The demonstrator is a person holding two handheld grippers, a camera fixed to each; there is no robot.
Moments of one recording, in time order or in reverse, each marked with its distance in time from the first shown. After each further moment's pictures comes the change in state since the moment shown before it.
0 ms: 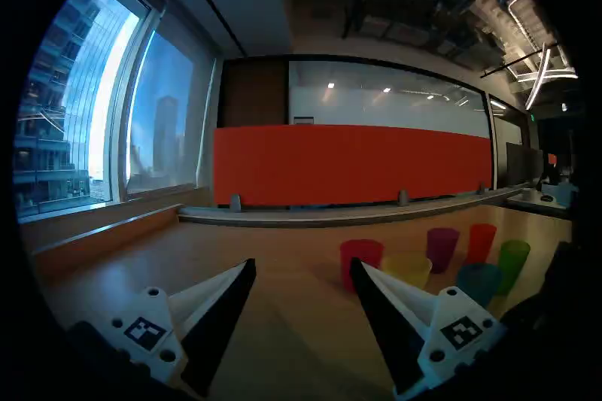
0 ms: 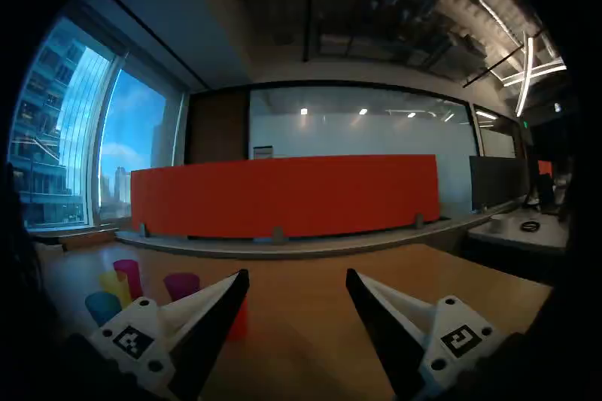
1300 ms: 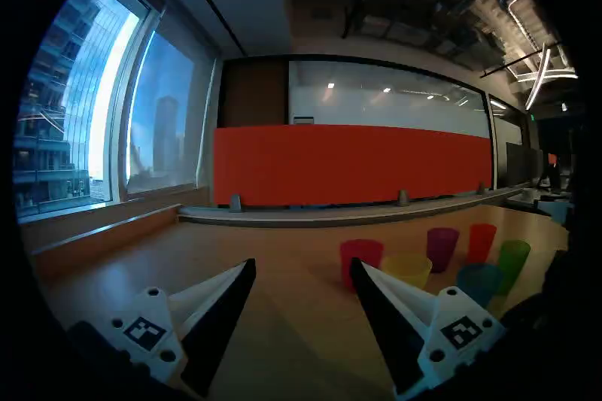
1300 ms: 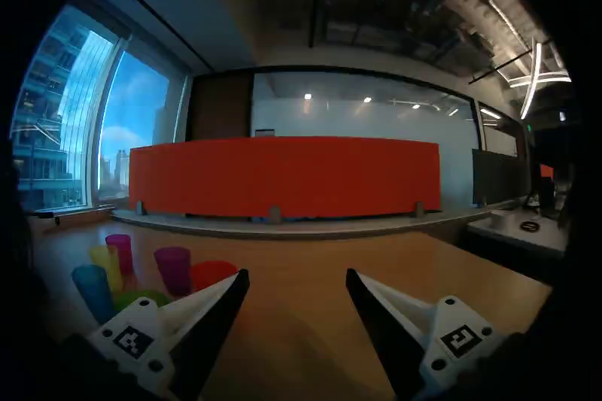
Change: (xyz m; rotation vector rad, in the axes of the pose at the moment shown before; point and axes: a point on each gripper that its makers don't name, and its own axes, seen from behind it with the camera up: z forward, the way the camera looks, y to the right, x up) left arm 0.001 -0.001 0.000 0.000 0.000 0.000; right arm -0.033 0.006 0.004 0.004 -0.070 -0.044
